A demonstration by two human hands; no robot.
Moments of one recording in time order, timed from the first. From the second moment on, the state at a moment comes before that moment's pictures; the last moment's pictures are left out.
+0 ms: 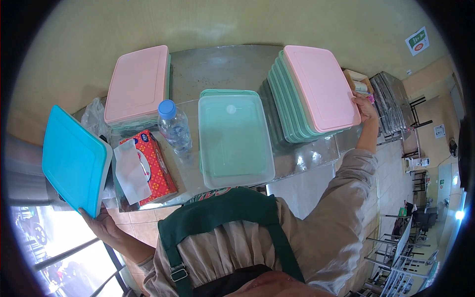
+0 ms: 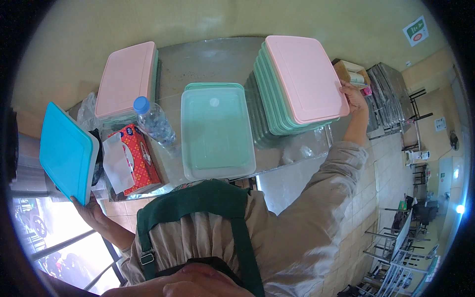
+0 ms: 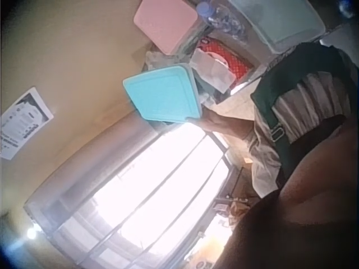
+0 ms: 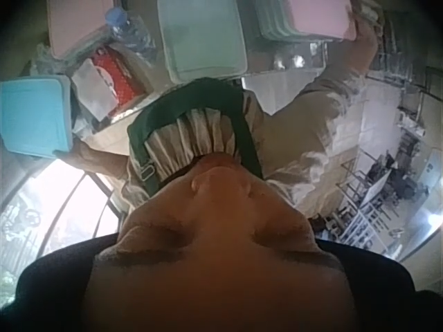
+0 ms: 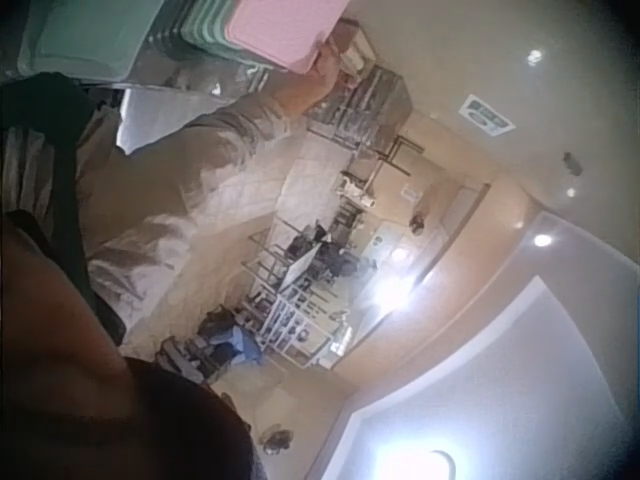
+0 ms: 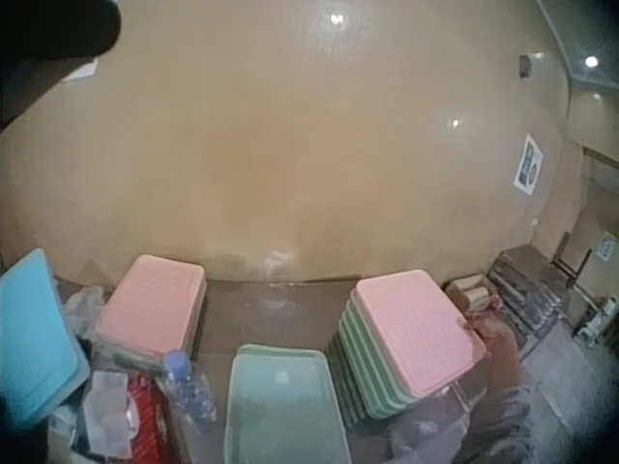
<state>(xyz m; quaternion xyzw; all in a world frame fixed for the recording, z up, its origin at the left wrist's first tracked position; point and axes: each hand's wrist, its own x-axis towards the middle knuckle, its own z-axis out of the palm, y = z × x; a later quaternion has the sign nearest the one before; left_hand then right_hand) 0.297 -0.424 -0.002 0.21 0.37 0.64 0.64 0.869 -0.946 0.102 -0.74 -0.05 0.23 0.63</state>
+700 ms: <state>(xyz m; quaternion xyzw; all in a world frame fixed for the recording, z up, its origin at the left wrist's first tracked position) 0.289 -0.429 0.003 0.21 0.38 0.66 0.61 0.910 -0.927 0.120 -0.82 -0.18 0.03 0.54</state>
